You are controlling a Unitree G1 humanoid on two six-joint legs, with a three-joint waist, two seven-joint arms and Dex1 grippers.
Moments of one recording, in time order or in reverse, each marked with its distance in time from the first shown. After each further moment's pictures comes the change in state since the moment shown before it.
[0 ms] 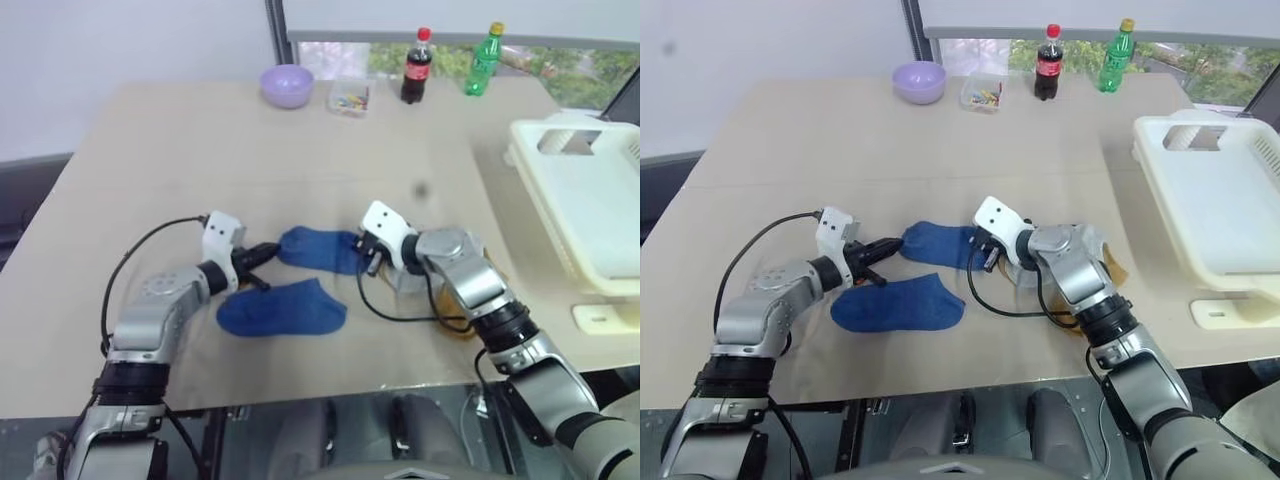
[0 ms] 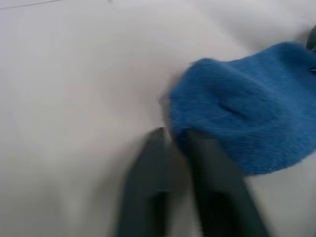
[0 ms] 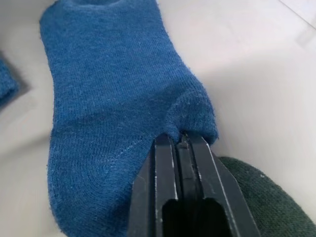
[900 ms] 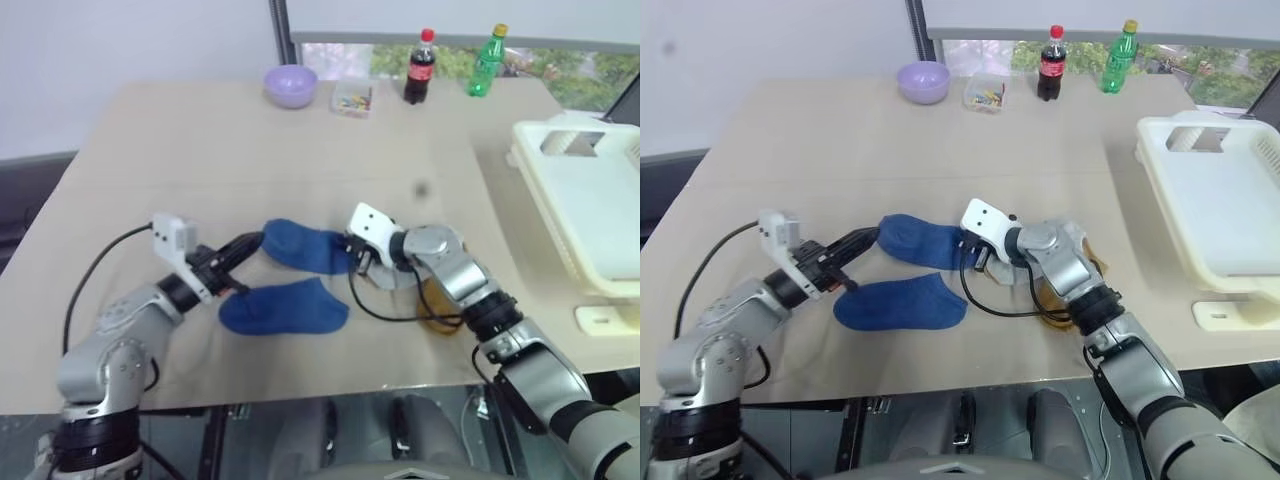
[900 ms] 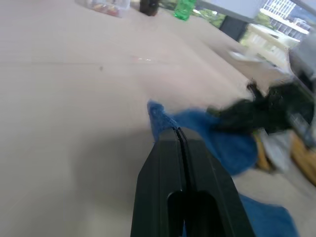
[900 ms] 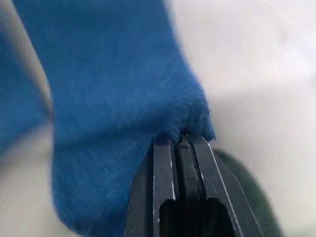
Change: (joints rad) left arm 0.174 -0.058 0.224 -0.335 -0.298 0.095 0.068; right arm -0.105 0.033 0.057 0.260 -0.015 -0.287 -0.021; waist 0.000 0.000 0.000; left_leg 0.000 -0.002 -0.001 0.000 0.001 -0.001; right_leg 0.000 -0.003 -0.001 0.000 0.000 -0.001
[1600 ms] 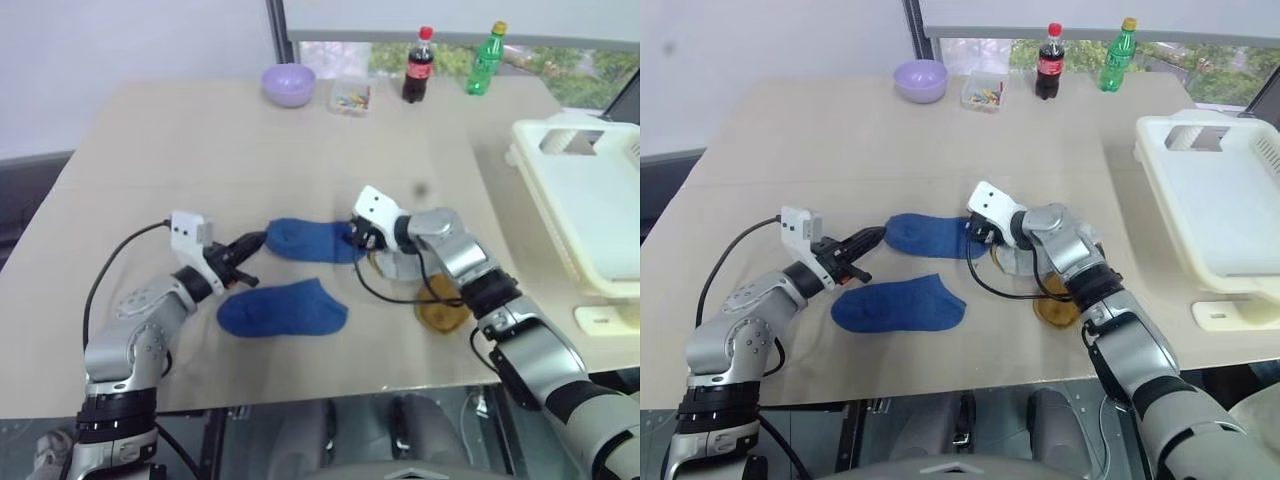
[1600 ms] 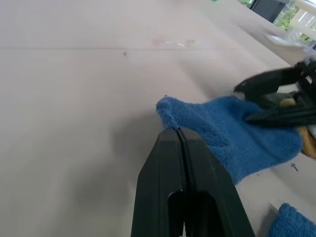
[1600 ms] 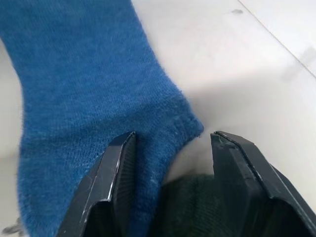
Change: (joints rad) left arm -0.054 0.009 -0.050 0.137 0.114 -0.047 0.010; right arm -0.093 -0.002 -0.047 0.125 -0.013 0.004 0.053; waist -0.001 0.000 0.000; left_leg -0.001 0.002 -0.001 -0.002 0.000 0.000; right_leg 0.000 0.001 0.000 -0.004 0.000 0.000
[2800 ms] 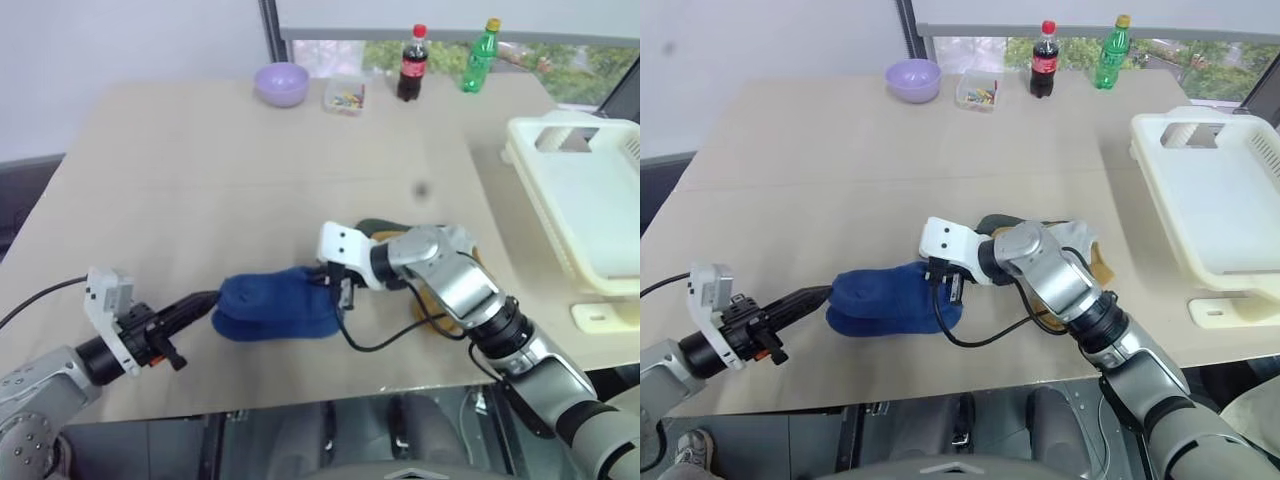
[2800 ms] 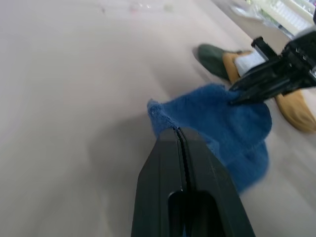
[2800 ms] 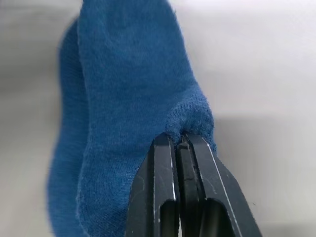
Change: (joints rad) left arm 0.529 0.203 0.358 -0.308 -0.305 0.148 -0.204; right arm 0.139 -0.037 0.179 -0.655 0.124 0.413 0.189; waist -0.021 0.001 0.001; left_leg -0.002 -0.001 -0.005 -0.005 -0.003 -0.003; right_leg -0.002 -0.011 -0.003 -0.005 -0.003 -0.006
